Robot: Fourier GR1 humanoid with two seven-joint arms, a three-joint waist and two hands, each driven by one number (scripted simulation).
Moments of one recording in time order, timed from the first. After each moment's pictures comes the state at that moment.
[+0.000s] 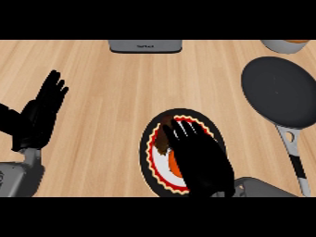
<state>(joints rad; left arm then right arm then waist) -0.19 0.32 -0.08 -1.54 0.27 0.22 0.18 -0.59 -0.37 0.87 -1.87 0.38 0.39 1.12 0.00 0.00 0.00</state>
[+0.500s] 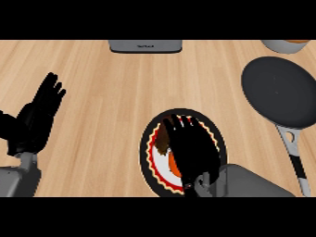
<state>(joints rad) -0.16 0.32 -0.06 -1.57 0.27 0.21 0.19 -0.60 -0.29 0.84 -1.71 0.44 0.41 1.11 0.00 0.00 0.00</state>
